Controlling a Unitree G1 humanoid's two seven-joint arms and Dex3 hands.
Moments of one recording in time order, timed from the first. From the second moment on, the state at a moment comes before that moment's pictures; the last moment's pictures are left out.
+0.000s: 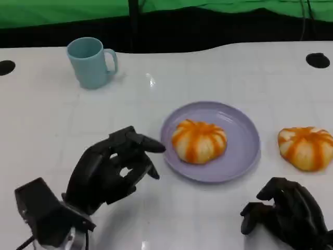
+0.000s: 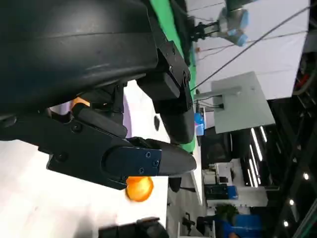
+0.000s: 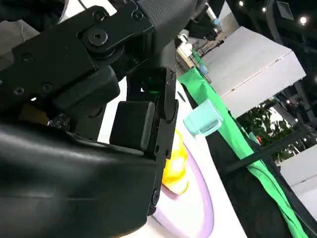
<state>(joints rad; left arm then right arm) -0.14 0.04 -0.06 0.42 -0.35 -0.52 -0.53 -0.07 0.06 -0.22 0.44 0.51 0.05 0.70</state>
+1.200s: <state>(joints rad) 0.02 -0.03 0.07 0.37 -0.54 -0.20 -0.69 -0.08 0.05 -0.21 0.46 0.52 0.05 0.70</state>
